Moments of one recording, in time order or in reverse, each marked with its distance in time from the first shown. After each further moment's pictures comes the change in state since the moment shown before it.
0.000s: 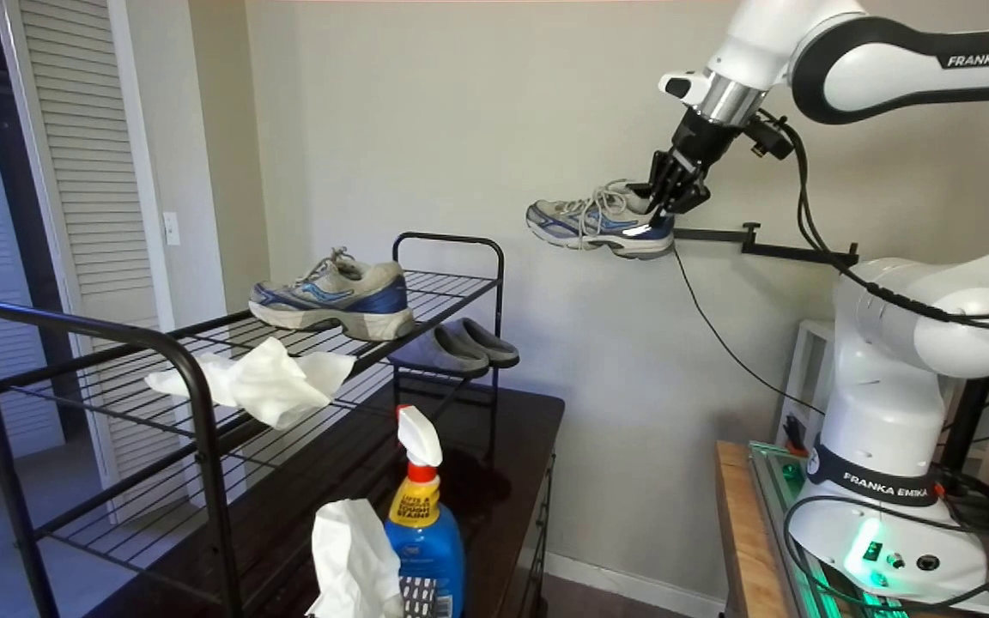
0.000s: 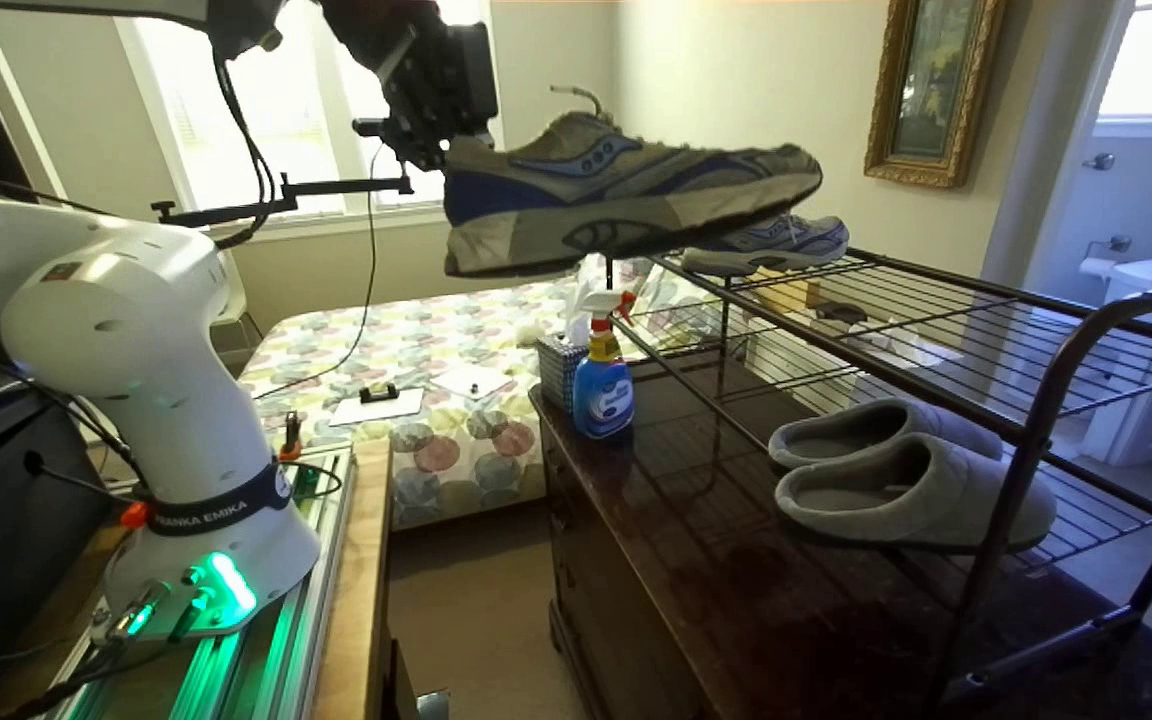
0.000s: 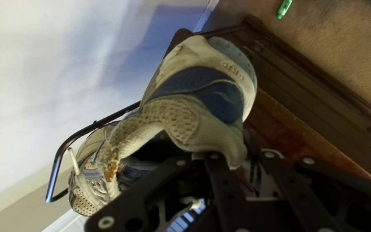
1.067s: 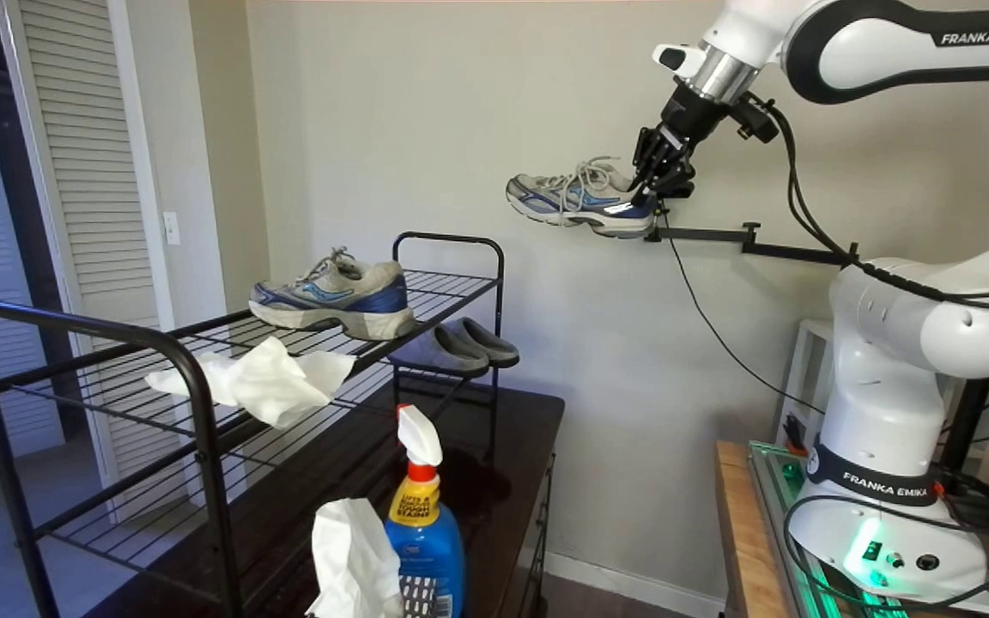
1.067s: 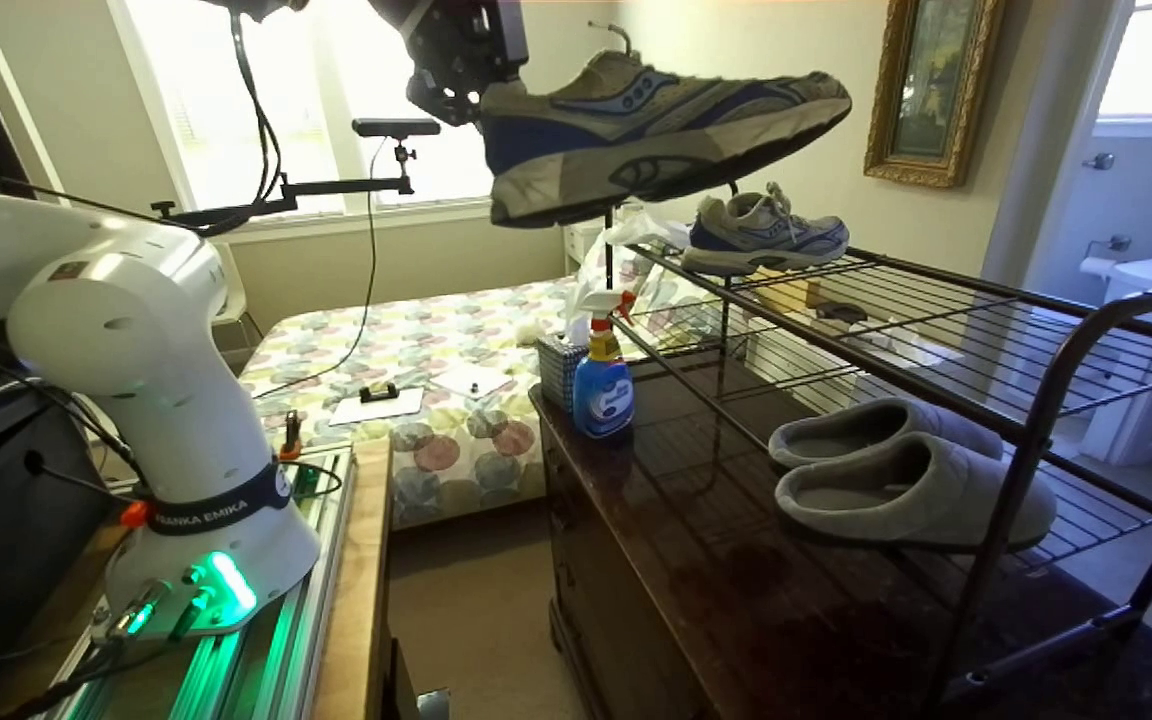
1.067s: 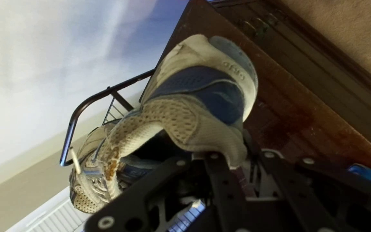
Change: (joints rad) arm 0.041 0.061 -0.014 0.067 0.011 0.076 -0.013
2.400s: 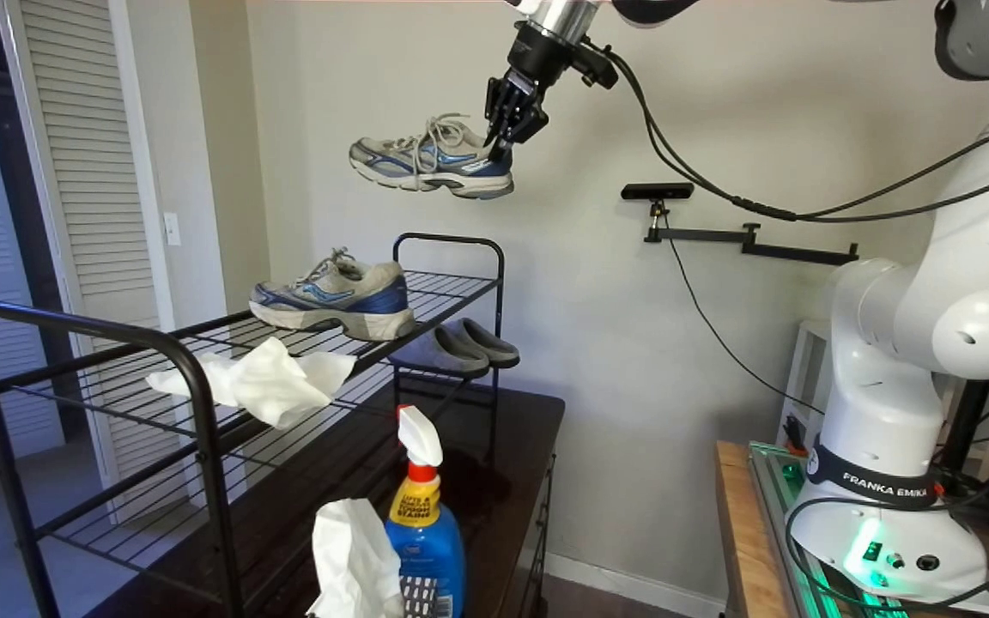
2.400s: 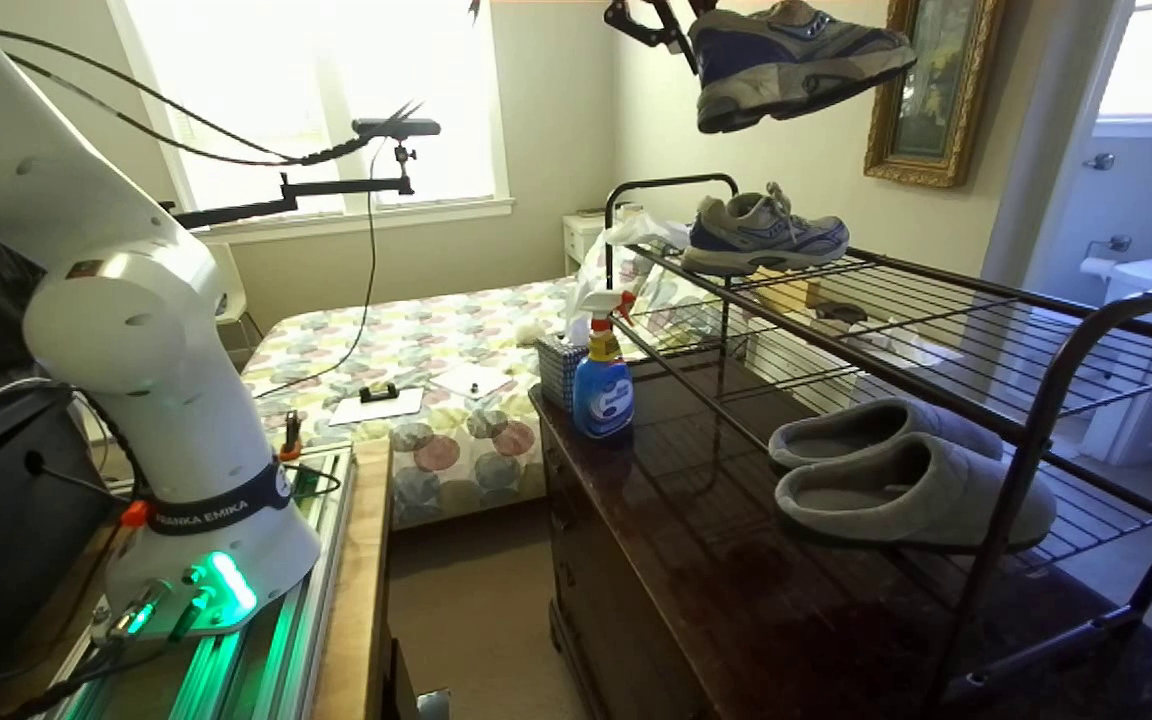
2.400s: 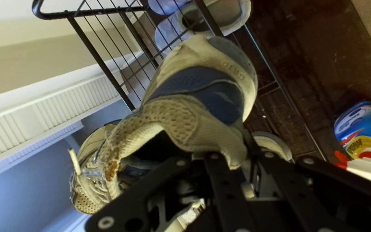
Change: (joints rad) arm 0.086 0.699 0.069 0.581 0.236 0.123 -0.234
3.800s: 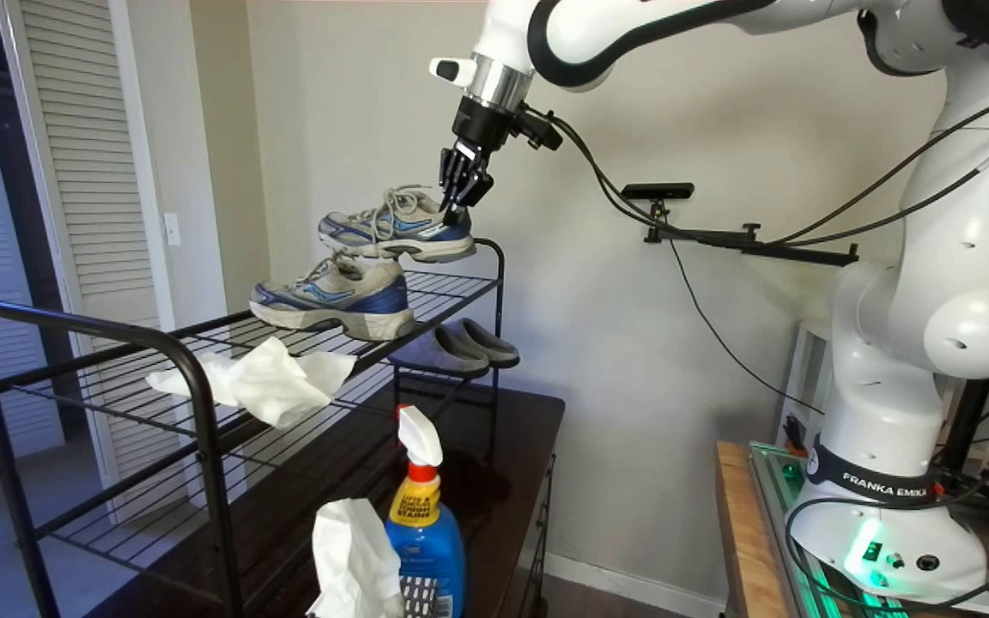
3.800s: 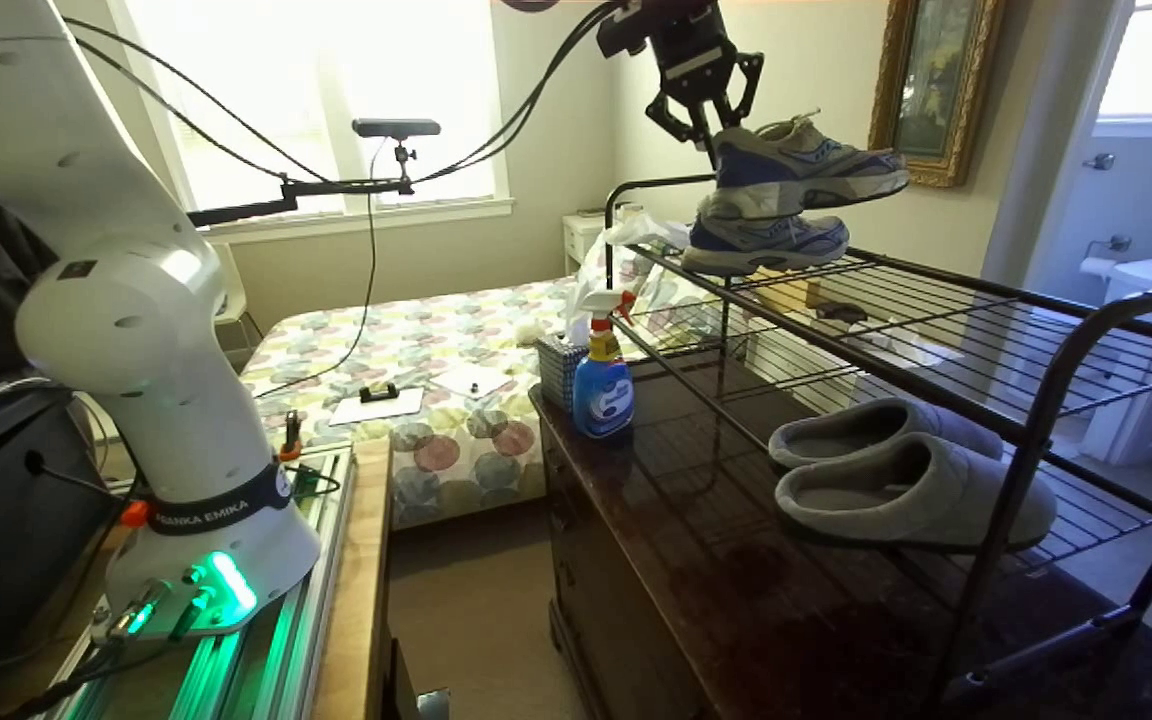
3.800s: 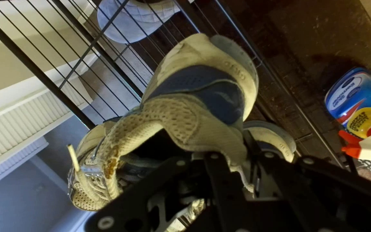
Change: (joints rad) arm -0.051 0.234 0.059 0.037 0.137 0.096 0.072
